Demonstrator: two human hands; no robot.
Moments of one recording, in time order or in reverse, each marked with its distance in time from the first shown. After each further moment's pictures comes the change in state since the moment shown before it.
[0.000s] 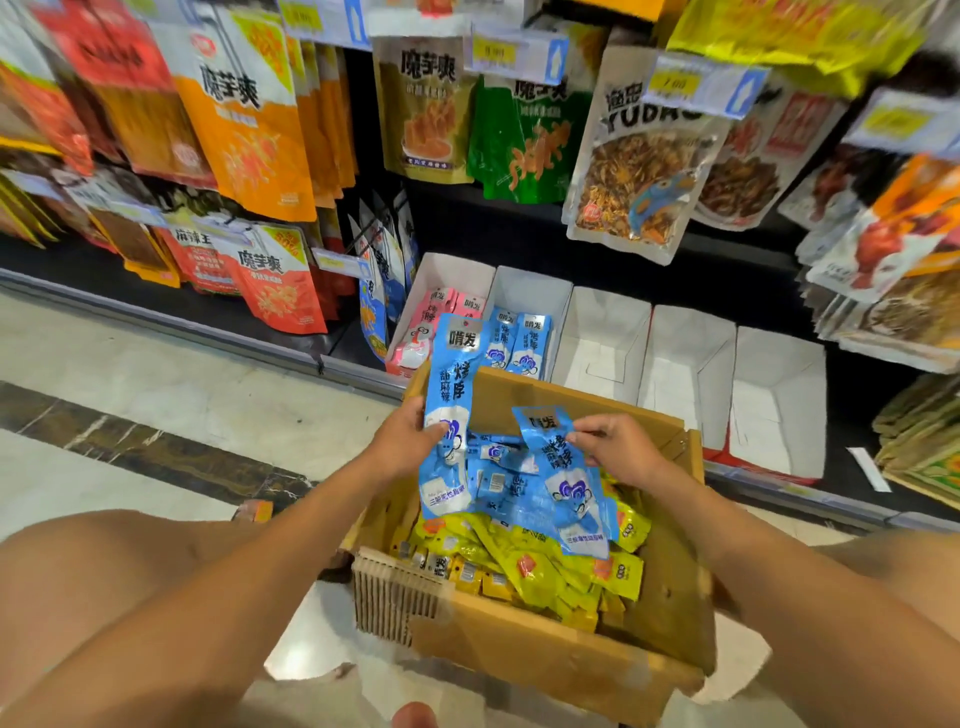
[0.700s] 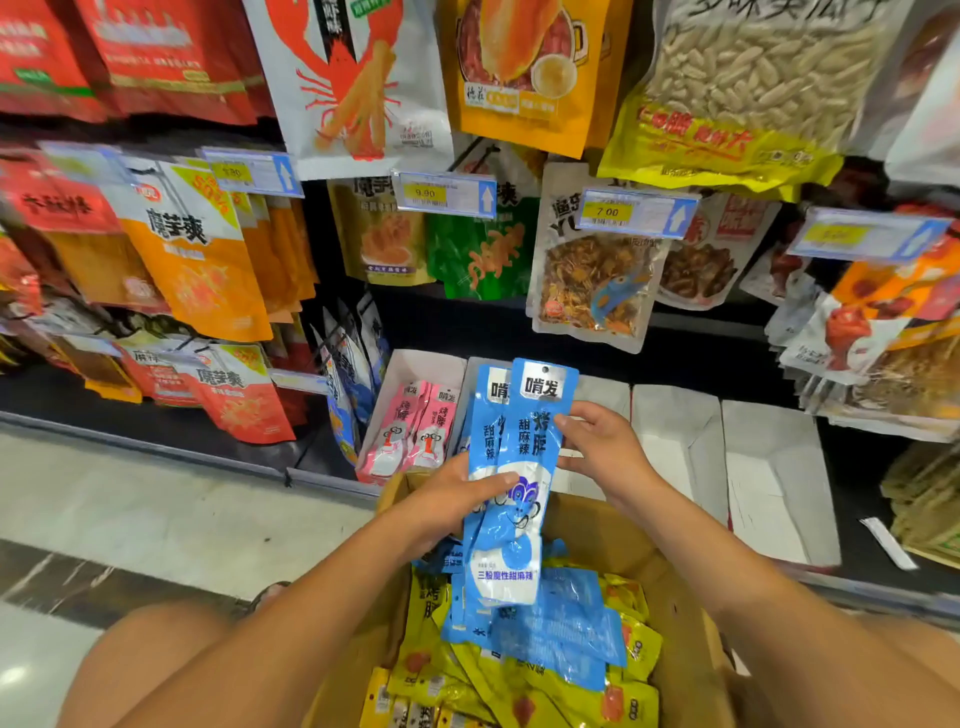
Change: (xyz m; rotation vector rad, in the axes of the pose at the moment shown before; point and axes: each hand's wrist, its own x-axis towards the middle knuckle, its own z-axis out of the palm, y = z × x) left_hand 0.066 0.105 0.050 -0.158 -0.323 -0.074; right_hand 0.056 -0.106 -0.061 0.628 0.212 -0.033
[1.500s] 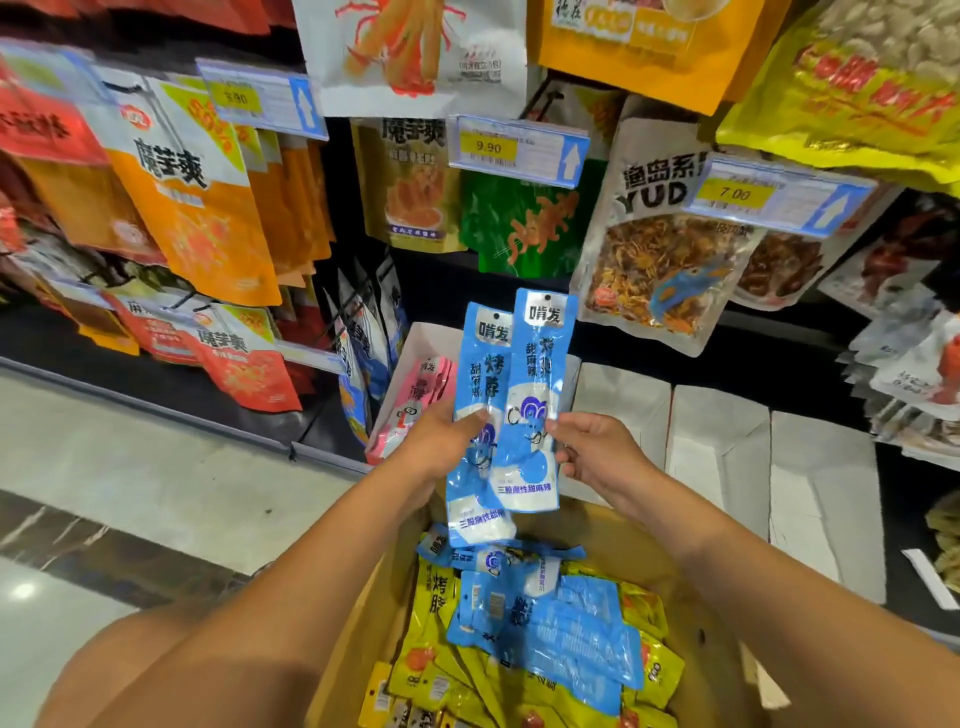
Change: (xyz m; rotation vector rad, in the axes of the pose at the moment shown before) left_hand 0.052 0.023 -0.060 -0.048 0.283 0.075; right_hand 0.065 0.025 0.042 0.013 -0.026 0.264
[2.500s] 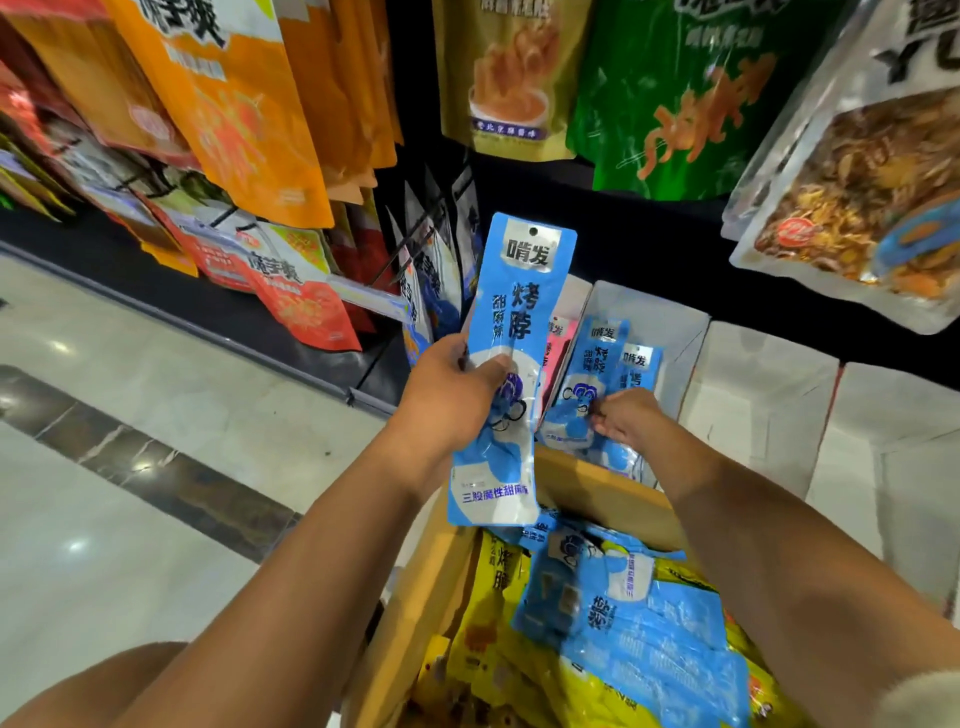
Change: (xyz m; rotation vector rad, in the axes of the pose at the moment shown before) left_hand 0.025 -0.005 -0.066 -0.044 0.280 -0.054; right_hand 0.214 0.099 0.051 -0.269 0.189 0.349
